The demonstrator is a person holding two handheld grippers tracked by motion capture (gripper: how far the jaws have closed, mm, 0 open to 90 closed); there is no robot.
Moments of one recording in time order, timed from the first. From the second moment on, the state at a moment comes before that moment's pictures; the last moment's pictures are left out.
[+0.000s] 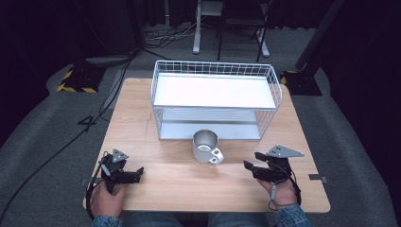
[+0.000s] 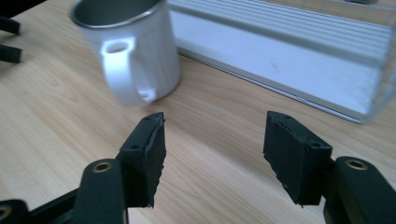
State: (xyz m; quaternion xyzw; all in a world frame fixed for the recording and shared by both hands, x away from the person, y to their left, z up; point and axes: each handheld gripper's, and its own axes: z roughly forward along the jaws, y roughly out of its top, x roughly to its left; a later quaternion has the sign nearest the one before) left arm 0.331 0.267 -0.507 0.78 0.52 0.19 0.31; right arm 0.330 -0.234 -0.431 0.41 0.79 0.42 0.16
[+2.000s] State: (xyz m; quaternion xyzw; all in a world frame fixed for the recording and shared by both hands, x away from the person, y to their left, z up) left arm 0.331 0.267 -0.507 0.78 0.52 0.19 0.31; right arm 0.366 -0.131 -0.443 0.34 0.85 0.37 0.13
